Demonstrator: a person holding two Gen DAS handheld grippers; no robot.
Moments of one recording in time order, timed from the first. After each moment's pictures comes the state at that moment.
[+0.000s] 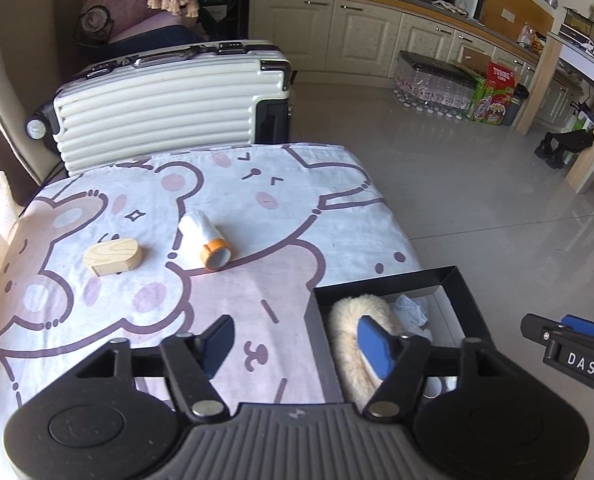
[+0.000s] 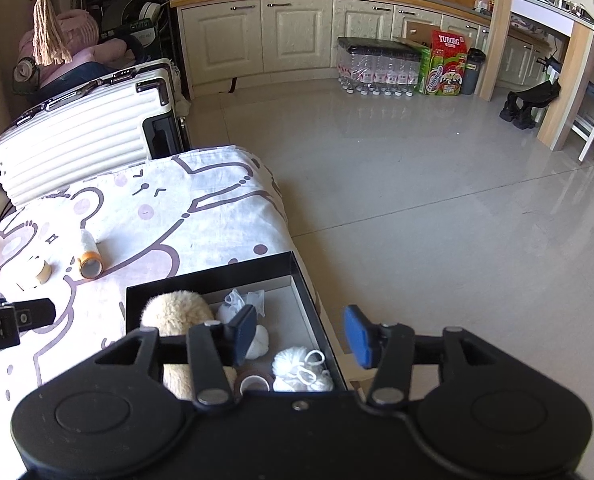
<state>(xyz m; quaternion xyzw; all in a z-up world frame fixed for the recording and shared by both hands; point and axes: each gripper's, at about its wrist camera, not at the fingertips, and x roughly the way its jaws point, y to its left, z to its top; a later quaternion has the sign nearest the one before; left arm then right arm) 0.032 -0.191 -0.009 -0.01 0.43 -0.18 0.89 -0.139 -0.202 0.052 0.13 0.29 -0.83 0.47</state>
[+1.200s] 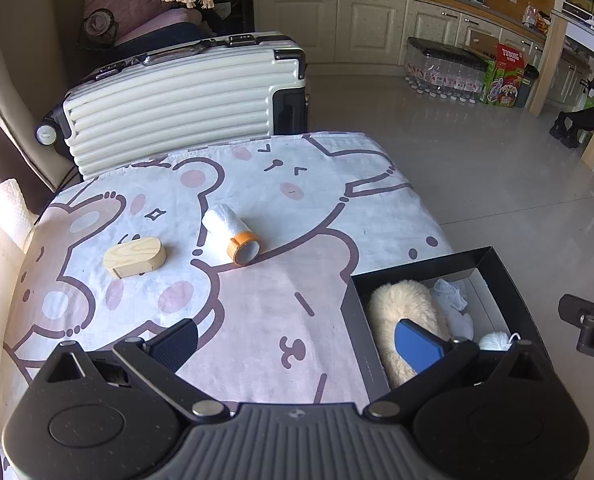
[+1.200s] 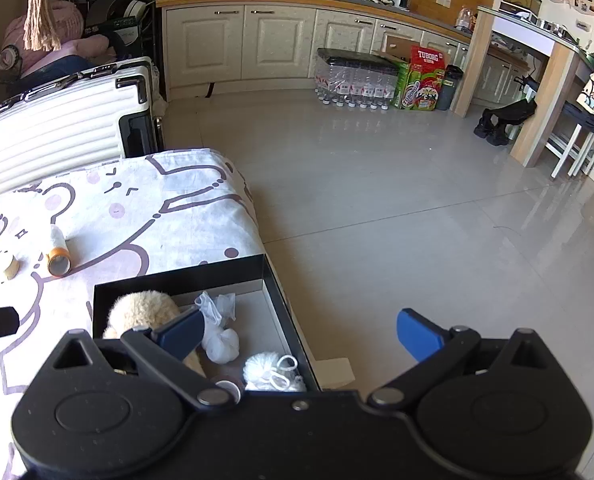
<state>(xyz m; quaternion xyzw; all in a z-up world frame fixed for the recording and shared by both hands) 0.041 -0.181 -0.028 0.03 0.43 -0.17 0.89 -0.141 -0.207 0.039 0.10 0.28 -0.86 0.42</state>
